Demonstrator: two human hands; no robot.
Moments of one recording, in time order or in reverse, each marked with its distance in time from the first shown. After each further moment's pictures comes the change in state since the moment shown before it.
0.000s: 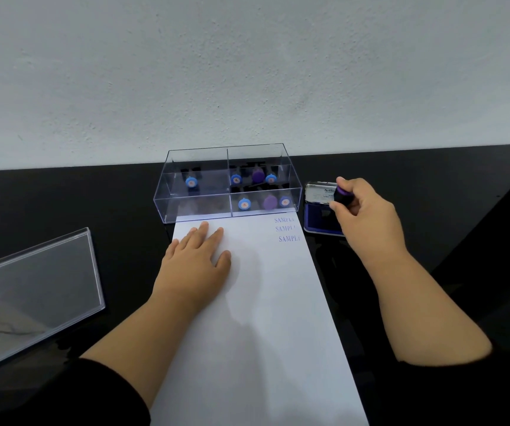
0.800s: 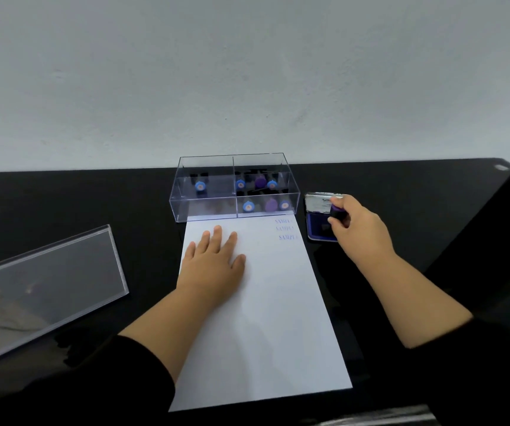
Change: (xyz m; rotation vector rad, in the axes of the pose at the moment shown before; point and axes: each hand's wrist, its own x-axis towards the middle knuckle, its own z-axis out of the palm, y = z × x) left_hand -0.016 0.010 0.000 0.074 -0.082 0.026; right_hand -0.015 -0.005 -0.013 -0.223 -0.109 -0.016
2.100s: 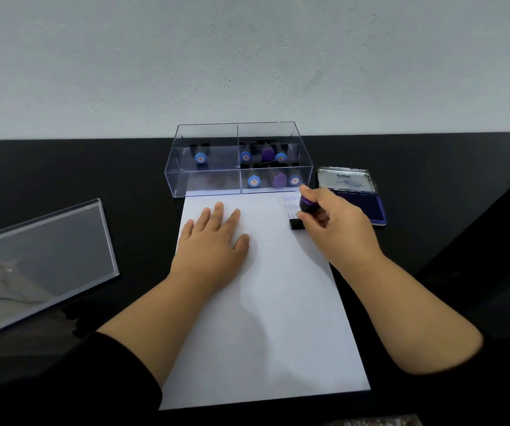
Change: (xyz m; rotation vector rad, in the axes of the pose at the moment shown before) left_hand 0.001 0.000 0.003 -0.040 0.038 -0.003; right_hand -0.023 -0.024 0.043 0.159 -0.019 -0.185
